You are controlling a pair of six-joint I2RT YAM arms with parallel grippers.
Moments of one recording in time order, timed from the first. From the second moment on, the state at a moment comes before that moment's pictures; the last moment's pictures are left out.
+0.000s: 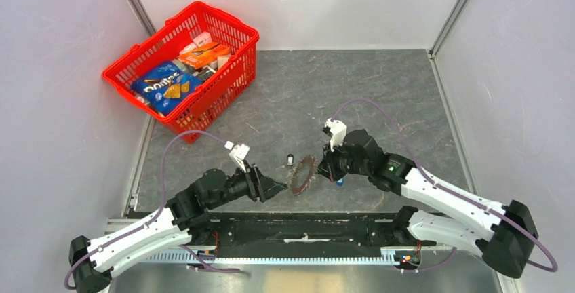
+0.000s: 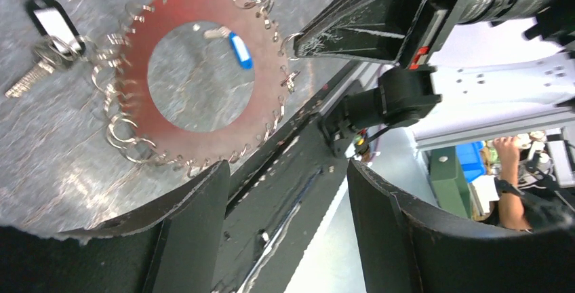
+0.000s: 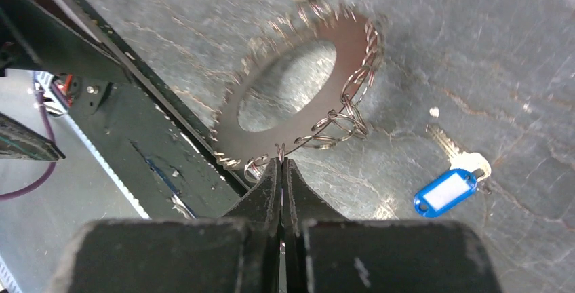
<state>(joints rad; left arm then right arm) -0.99 0.43 0.23 -0.03 0.06 -0.87 0.85 1.02 0.67 -0.31 -0.18 0.39</state>
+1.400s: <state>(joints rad) -0.99 0.46 0.60 0.30 0.22 -0.70 0.85 0.85 0.85 0.33 -0.68 0.47</state>
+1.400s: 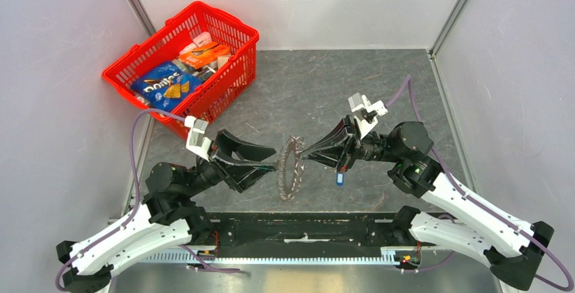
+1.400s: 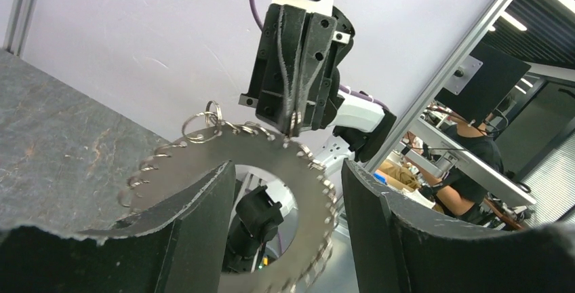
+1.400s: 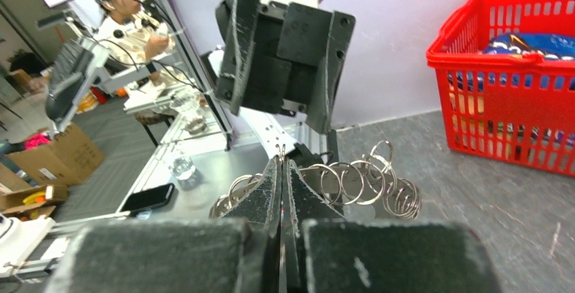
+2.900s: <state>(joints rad) -0.99 0.69 0.63 0.67 0.35 -0.69 0.86 0.93 0.82 0.65 -0.62 0.73</state>
